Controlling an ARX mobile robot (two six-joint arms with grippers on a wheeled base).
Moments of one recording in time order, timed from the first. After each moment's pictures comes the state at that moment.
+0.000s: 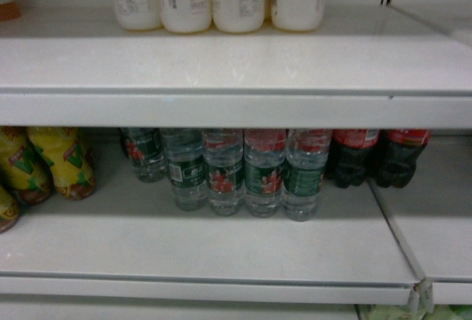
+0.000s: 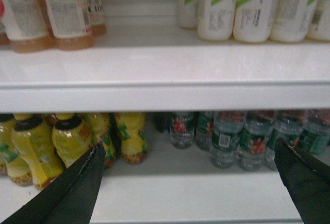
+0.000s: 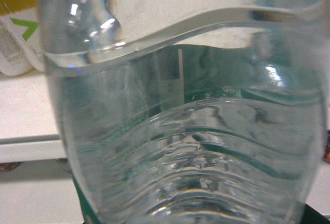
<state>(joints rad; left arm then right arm) 0.00 0.01 0.01 0.00 0.00 0.00 0.15 0.67 0.36 0.16 0.08 0.17</state>
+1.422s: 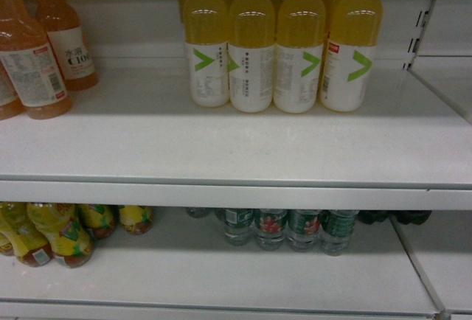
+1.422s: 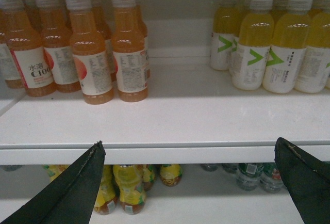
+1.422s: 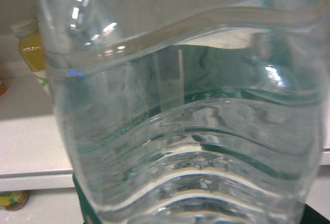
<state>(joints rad) 0.00 0.01 0.01 0.00 0.00 0.00 0.14 0.67 0.36 0.16 0.08 0.17</state>
